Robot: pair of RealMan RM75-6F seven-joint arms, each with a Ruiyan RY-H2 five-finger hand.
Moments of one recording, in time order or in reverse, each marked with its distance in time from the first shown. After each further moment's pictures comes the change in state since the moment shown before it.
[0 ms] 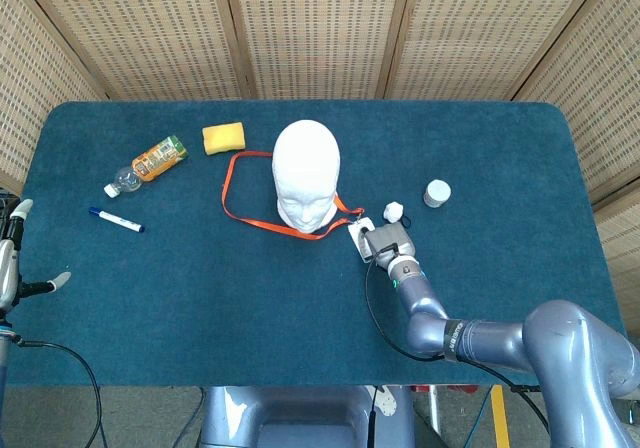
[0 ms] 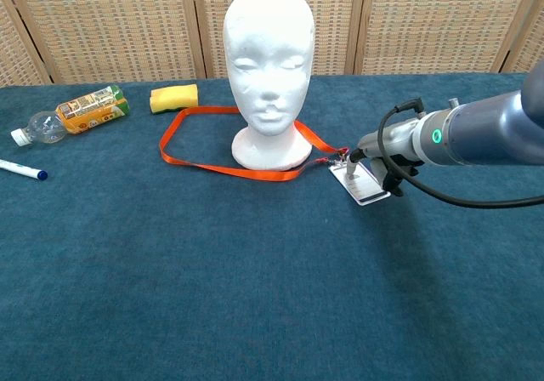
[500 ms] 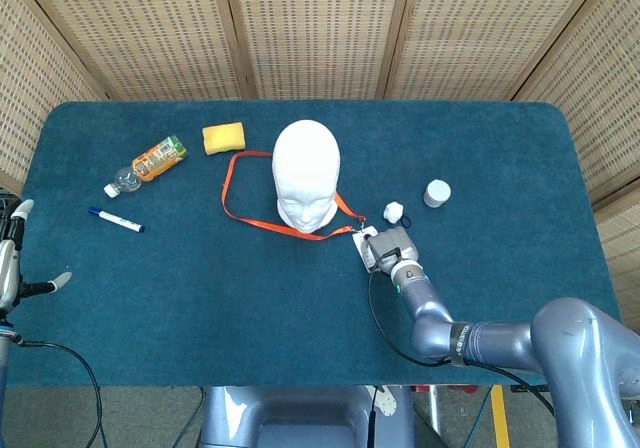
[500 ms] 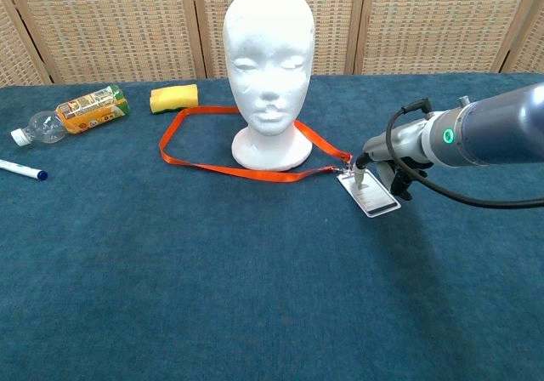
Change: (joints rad) left arm 0.000 -0.002 0.000 -0.001 -0.001 0.001 0.003; right arm 0.017 0.058 -0.028 -0.102 0.009 0.001 -0.013
